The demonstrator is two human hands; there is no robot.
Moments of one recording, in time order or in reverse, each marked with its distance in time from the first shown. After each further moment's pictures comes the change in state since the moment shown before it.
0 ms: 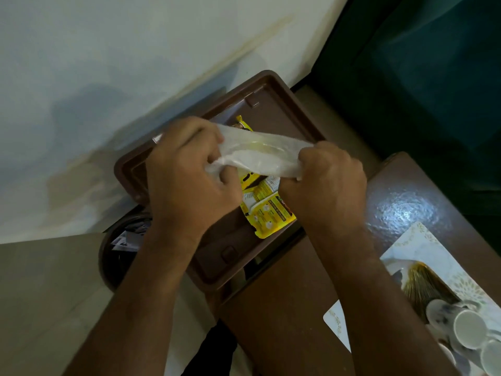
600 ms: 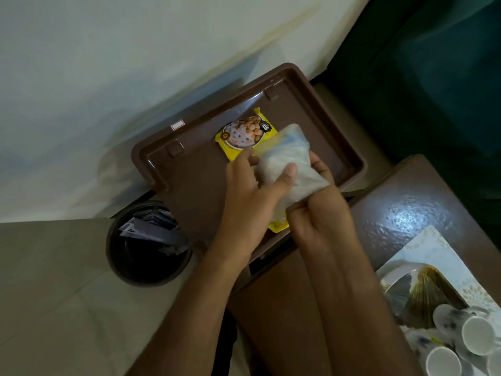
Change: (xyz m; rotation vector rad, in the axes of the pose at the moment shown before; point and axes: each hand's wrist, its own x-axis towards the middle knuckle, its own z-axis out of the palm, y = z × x) left_hand -0.038 0.040 0.027 -0.806 -0.359 -1.033; right_hand -0.023 -0.030 0.029 2.043 -0.099 1.142
